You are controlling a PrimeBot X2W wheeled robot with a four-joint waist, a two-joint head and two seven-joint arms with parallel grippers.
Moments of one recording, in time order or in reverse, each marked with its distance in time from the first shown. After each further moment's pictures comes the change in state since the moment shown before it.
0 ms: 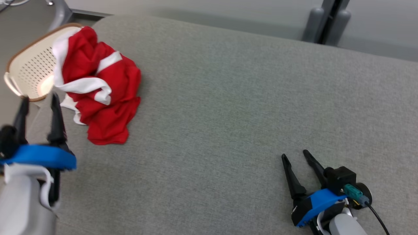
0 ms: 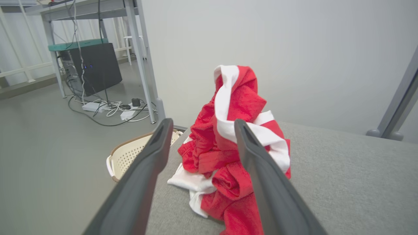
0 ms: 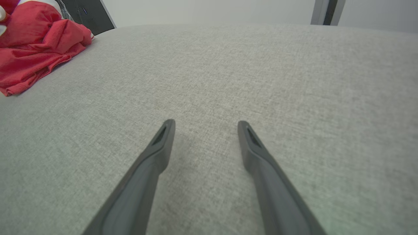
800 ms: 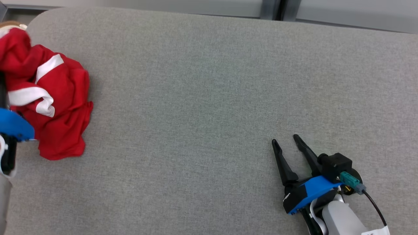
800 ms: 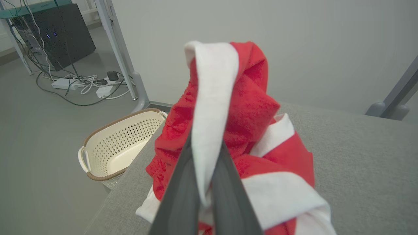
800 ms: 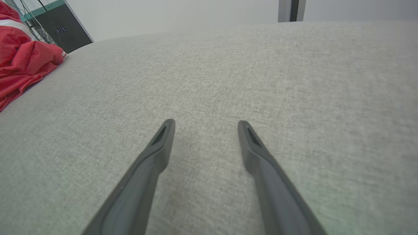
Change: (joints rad) left arm -0.340 0.260 -0.319 0.398 -0.335 -0.001 0.058; right arm -0.073 0.007 0.057 -0.006 0.063 0.001 -0.007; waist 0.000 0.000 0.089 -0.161
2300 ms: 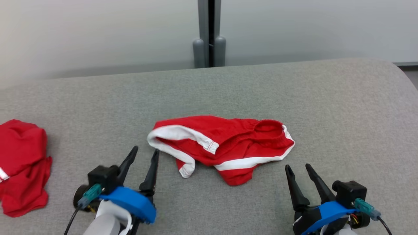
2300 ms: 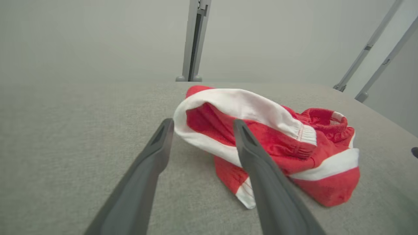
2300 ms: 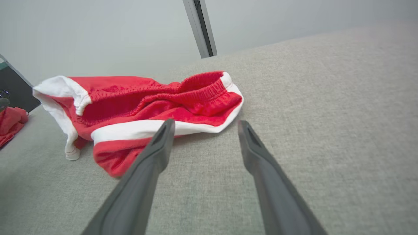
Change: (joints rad) left arm 0.393 -0.289 -0.232 -0.340 0.074 0.001 -0.056; right arm 0.147 -0.008 -0.024 -0.036 0.142 -0.001 0.005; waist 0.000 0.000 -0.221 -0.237
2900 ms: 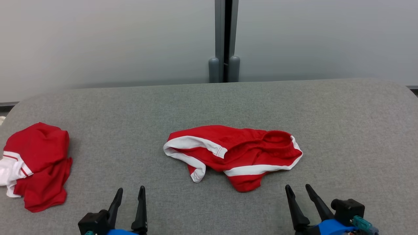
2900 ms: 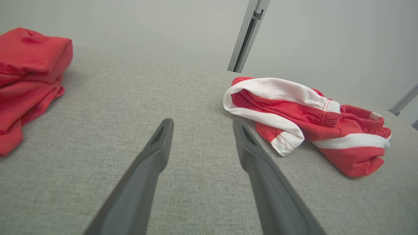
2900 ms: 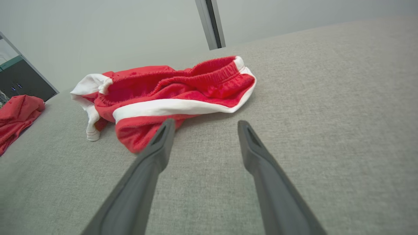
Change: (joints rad) left arm 0.310 -0.151 0.337 -0.105 0.211 0.004 -0.001; right arm 0.083 0.000 -0.011 0.011 0.000 0.000 0.000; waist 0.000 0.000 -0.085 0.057
